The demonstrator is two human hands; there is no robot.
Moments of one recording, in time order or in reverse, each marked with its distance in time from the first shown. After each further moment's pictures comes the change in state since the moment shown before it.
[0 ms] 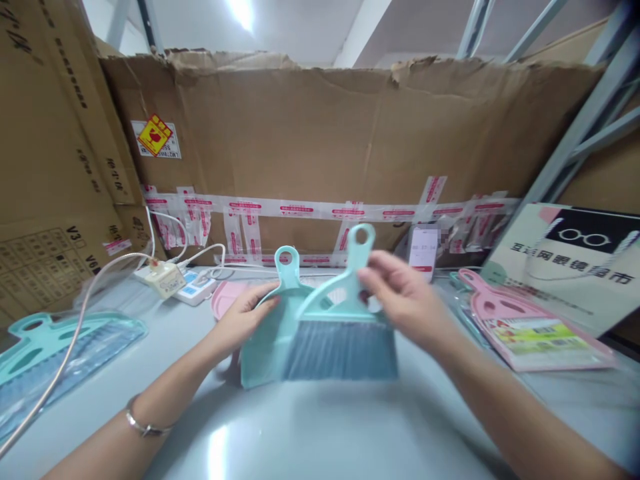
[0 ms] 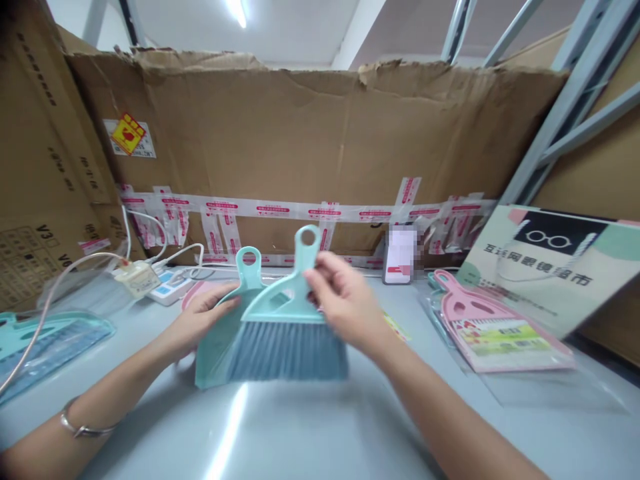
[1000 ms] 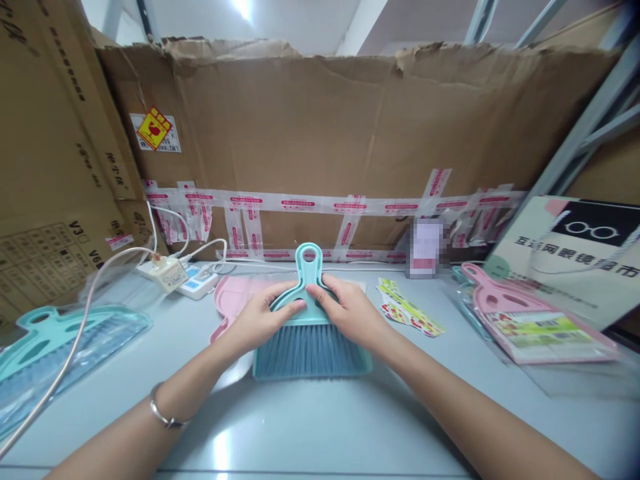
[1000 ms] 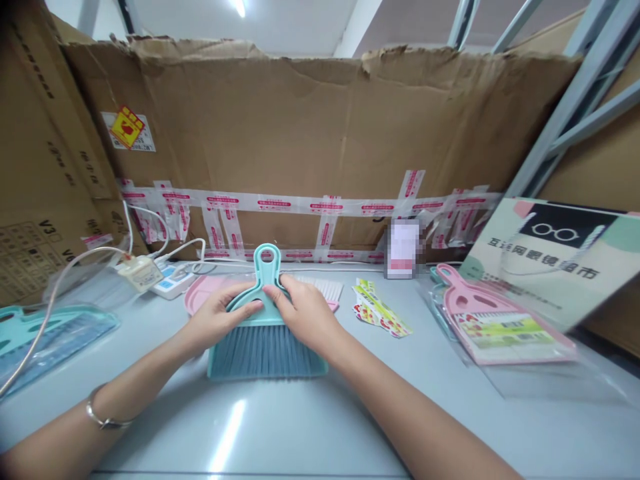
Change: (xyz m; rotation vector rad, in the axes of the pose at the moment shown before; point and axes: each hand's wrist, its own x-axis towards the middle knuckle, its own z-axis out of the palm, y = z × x) left_hand 0.002 -0.002 0.019 0.111 -0.107 0.202; right_hand 0.002 0.028 0.051 -0.456 -0.214 0.035
